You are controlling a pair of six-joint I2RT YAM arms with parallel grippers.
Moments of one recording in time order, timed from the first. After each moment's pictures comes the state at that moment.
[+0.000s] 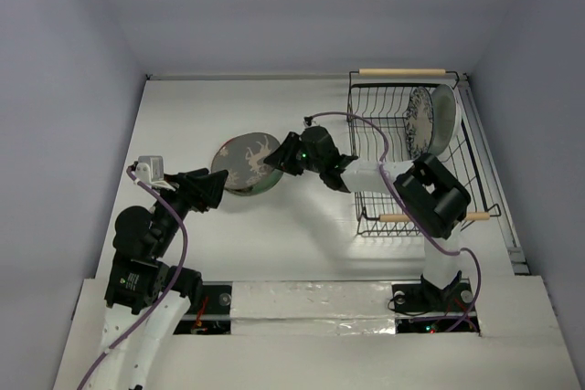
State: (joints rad) left arm -0.25 0.28 0.63 -0.32 0.15 -0.53; right arm 0.76 1.94 1.17 0.37 -0.14 1.08
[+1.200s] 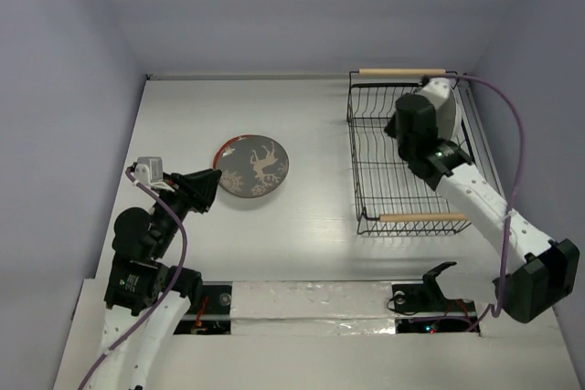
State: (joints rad) left arm -0.25 0.27 0.63 -0.32 0.15 -0.53; right arm 0.52 1.24 1.15 -0.31 0.60 0.54
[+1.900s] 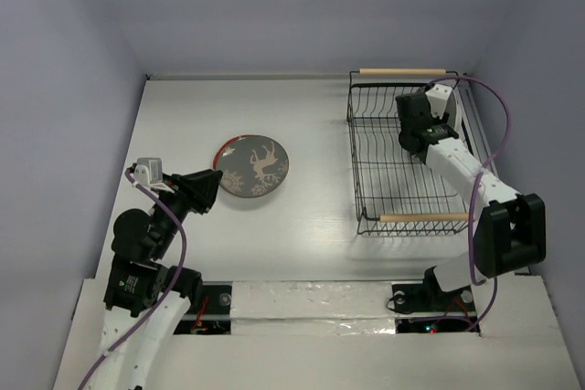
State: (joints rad) left arm -0.26 0.26 0.63 -0.32 0.15 -0.53; right arm 0.26 1.48 1.15 -0.46 0.76 0.41
